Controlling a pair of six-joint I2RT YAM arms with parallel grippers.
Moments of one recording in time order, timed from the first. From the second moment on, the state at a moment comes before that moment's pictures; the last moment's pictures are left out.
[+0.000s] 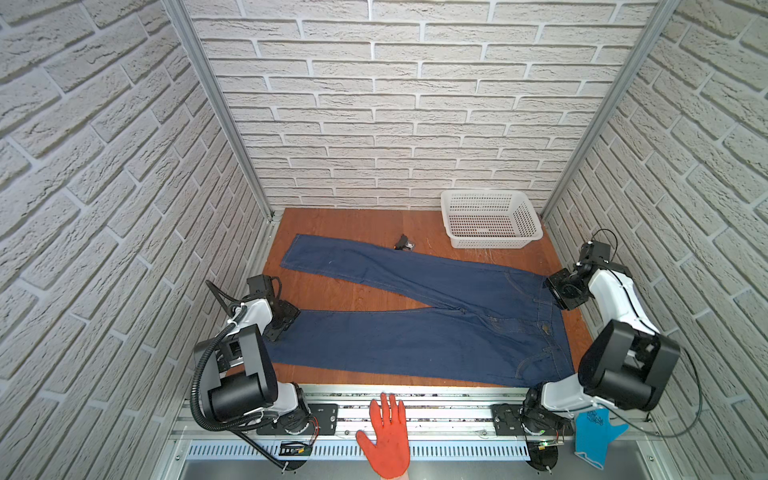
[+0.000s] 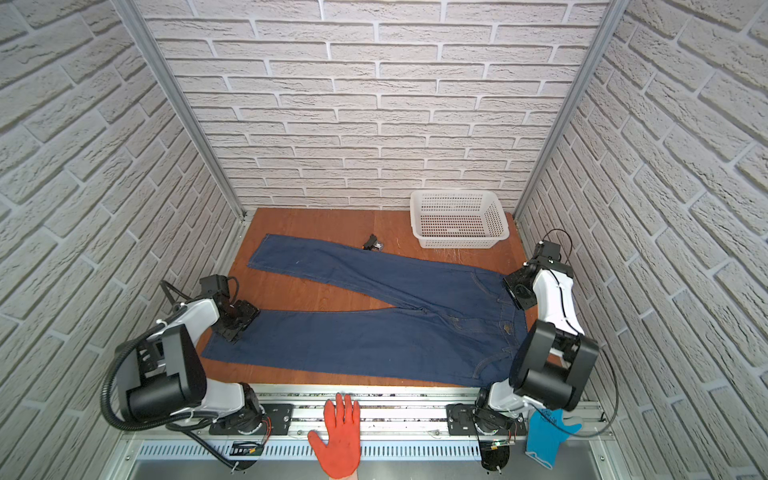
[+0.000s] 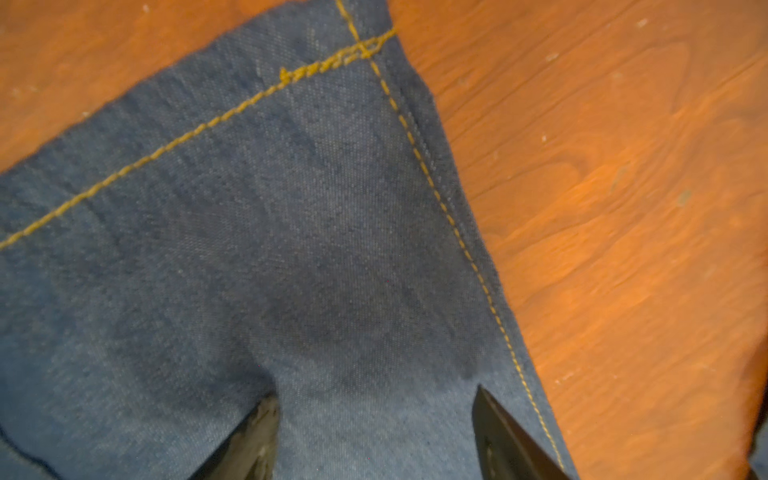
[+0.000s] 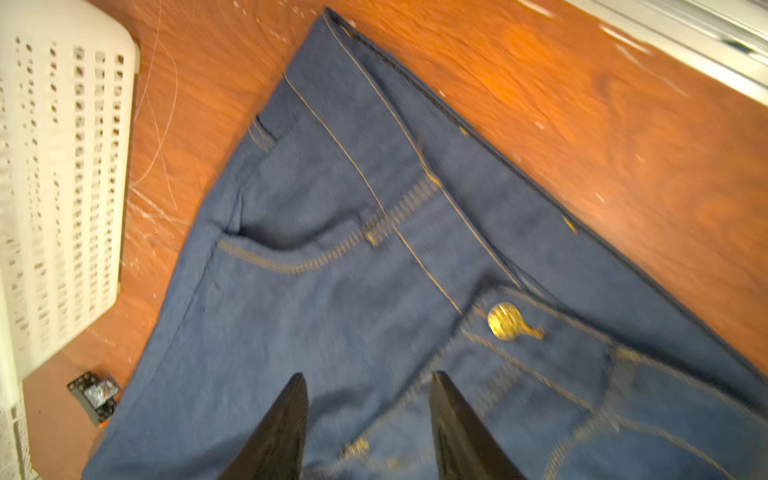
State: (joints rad) left arm 0.33 1.43 0.71 -0.58 0.06 -0.64; right arm -0.50 1.57 1.20 -0.92 -0.15 0.72
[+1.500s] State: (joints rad) left arm 0.25 1.53 0.80 -0.68 -0.06 -0.60; right arm -0.48 2.01 1.42 -0.85 0.03 0.70
